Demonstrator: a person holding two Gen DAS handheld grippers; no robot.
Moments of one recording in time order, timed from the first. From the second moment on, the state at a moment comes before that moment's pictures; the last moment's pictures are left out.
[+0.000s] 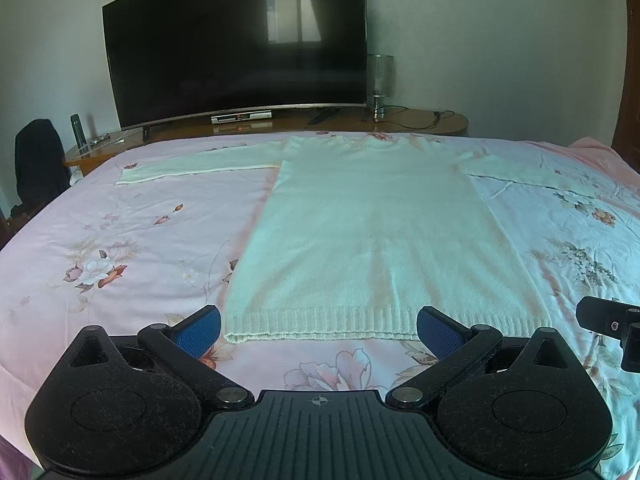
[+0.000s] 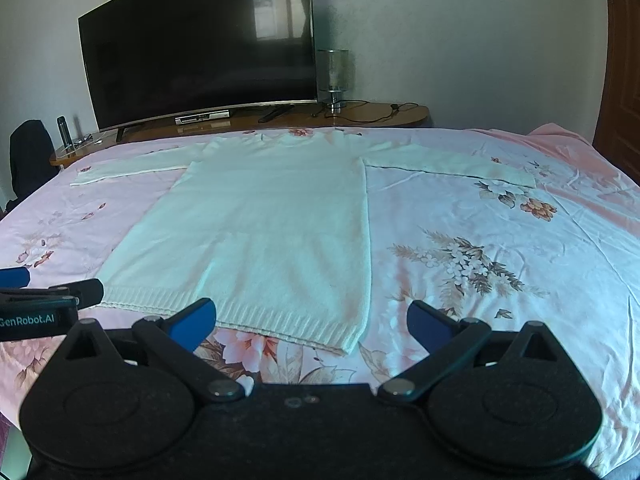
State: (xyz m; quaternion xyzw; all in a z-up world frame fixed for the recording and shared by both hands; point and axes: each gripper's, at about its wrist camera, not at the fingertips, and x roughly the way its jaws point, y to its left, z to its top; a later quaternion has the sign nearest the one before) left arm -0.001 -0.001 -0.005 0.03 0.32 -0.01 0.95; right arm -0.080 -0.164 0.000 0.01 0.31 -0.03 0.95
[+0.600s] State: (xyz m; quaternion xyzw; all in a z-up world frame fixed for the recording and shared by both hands) left arm -0.002 -0.002 -0.005 0.03 0.32 0.00 0.95; right arm -0.081 -0.164 0.001 0.01 0.31 -0.03 0.95
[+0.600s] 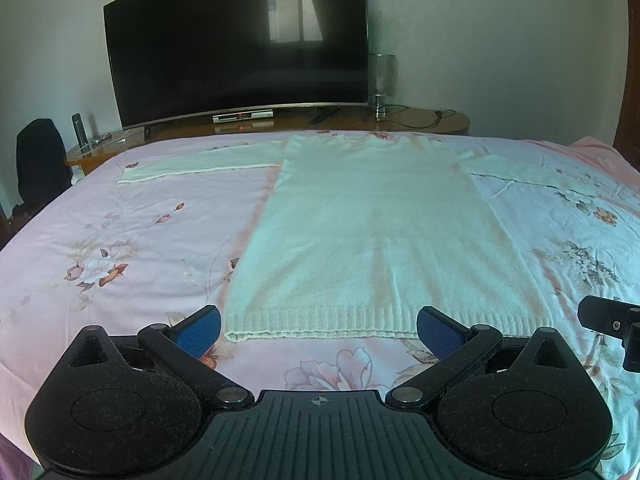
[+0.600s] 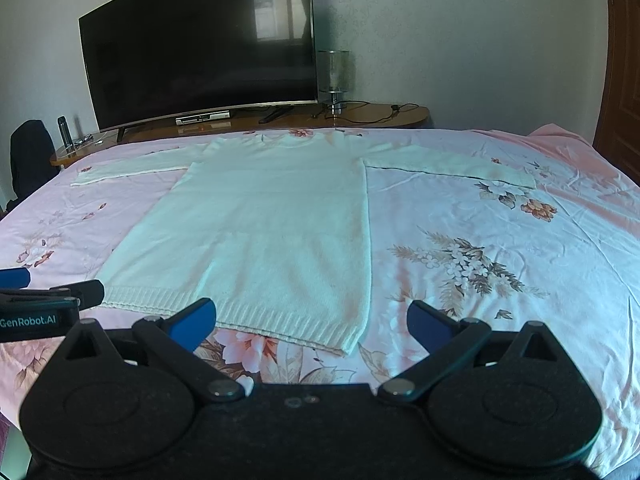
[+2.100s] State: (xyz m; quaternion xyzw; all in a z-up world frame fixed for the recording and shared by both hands) left arm -0.002 -0.005 -0.005 0.03 0.32 0.00 0.95; right arm -0.079 -0.164 -0.001 -0.01 0.31 -0.02 0.95
